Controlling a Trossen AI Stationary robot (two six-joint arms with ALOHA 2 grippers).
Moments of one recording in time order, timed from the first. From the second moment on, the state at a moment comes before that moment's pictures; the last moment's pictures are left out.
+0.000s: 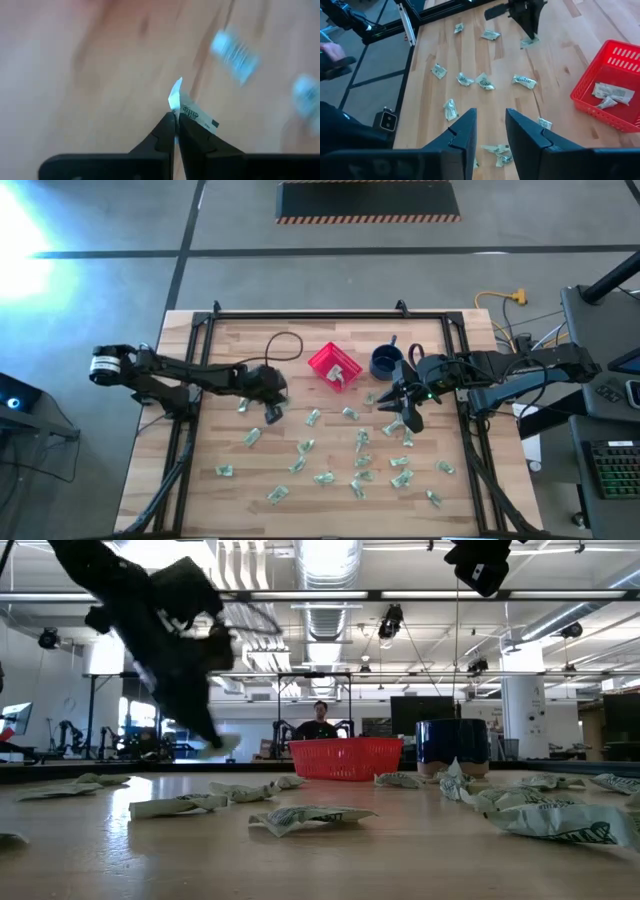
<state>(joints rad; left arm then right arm) 0.09 1.32 0.60 -0.16 -0.03 -0.31 0.12 1.04 0.95 -0.52 -0.07 0.39</state>
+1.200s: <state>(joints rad) 0.27 1.69 0.96 0.23 -0.10 -0.15 0.12 1.04 0.94 -0.53 -0.01 0.41</state>
